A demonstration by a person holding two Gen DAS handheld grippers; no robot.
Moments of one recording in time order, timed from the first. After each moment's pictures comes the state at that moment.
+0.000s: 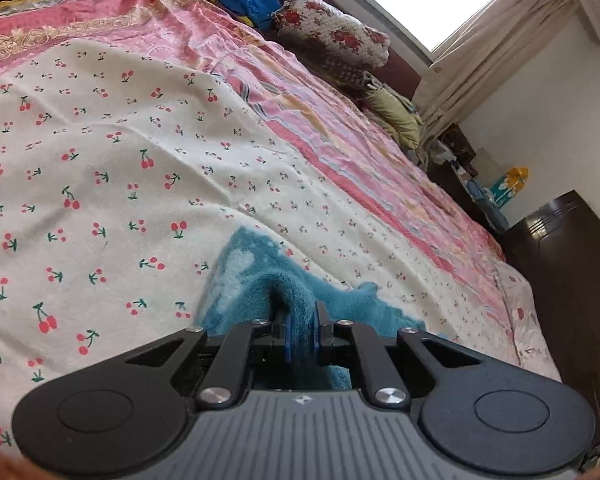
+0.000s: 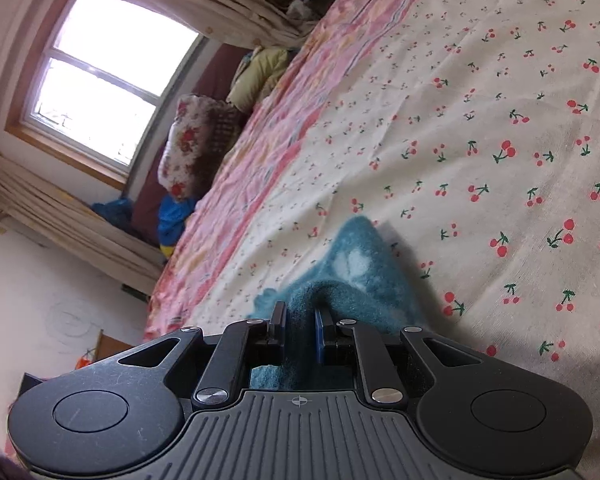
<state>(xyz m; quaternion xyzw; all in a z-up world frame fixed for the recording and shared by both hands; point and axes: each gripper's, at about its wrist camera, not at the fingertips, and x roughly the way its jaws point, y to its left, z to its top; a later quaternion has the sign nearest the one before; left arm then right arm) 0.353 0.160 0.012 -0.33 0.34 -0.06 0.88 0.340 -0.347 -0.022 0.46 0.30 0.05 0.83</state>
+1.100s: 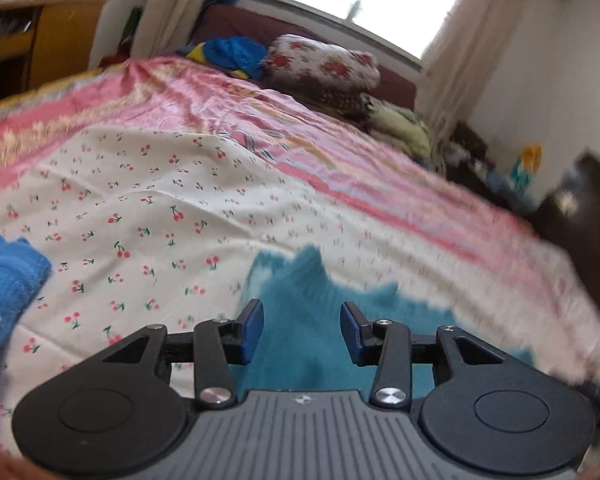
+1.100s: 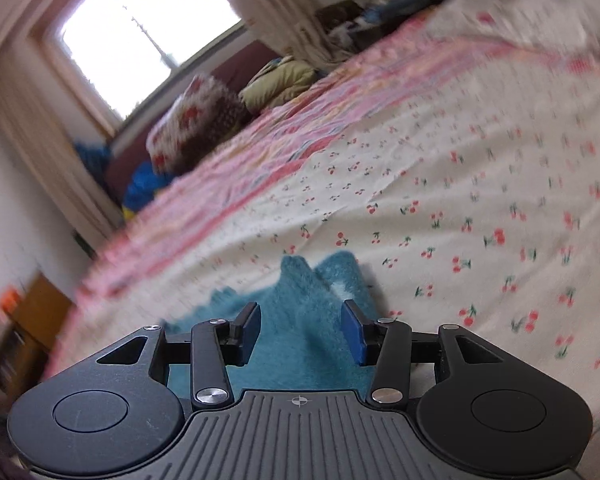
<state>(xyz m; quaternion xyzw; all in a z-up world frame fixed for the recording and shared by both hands) 0.301 0.133 0.038 -0.20 0.31 -0.01 0.93 0.340 -0.315 0.004 0.24 0.31 0.02 0.92</state>
